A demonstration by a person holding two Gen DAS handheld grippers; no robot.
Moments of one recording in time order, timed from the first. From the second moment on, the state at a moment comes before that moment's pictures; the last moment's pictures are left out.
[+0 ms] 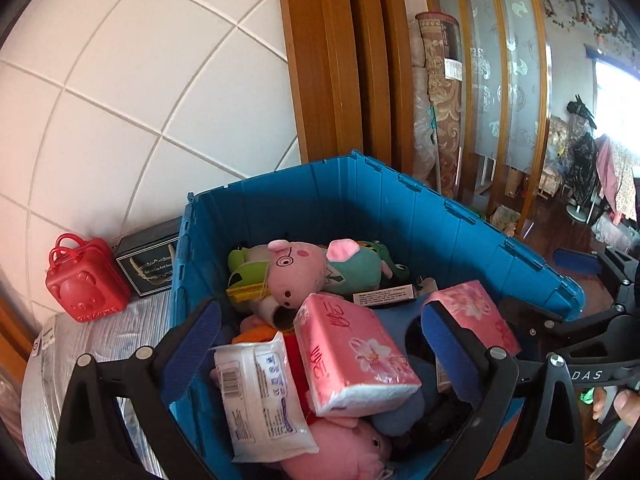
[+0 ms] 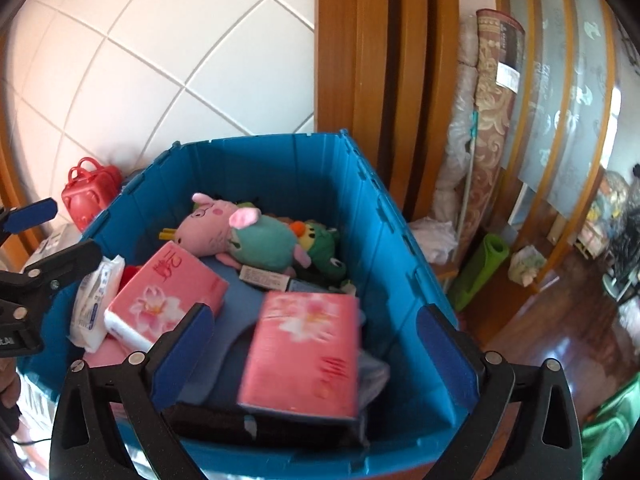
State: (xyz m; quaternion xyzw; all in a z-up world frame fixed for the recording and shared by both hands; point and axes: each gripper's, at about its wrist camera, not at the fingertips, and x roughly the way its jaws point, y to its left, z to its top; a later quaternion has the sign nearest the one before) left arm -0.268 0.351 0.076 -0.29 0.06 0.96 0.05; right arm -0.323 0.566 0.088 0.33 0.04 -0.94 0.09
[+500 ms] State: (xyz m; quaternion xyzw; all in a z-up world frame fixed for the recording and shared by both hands) left arm -0.187 0.324 0.069 -0.22 -0.01 0.98 0.03; right arm -0.235 0.542 0.086 0.29 0.02 -0.95 0.08
